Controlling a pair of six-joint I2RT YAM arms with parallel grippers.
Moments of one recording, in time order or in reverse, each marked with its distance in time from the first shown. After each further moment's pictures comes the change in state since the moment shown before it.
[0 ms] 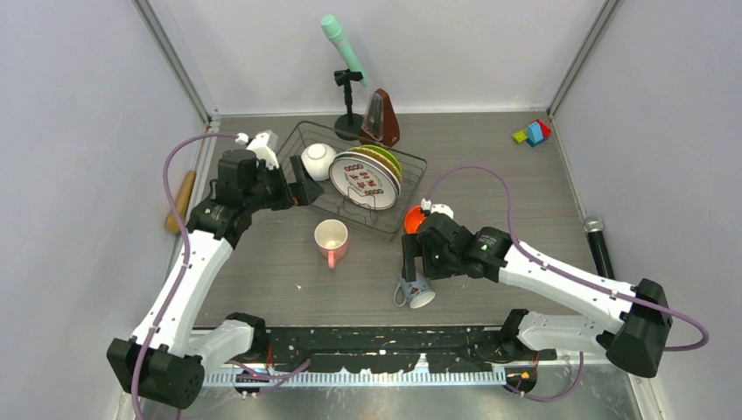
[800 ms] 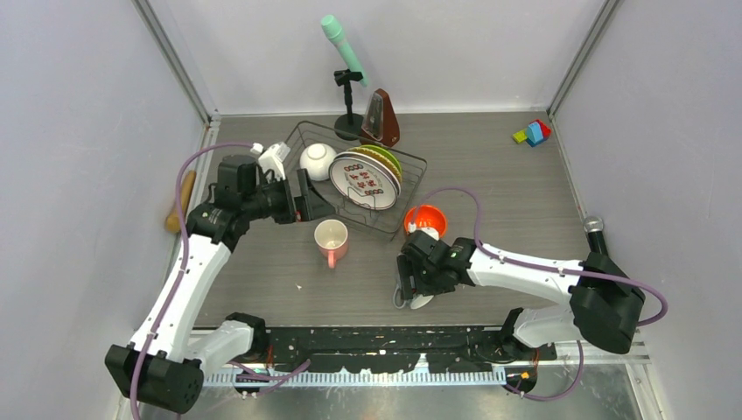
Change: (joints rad) left arm 0.000 -0.056 -0.016 -0.105 0.292 -0.027; right arm 0.051 0.209 -0.156 0.156 -0.055 0.040
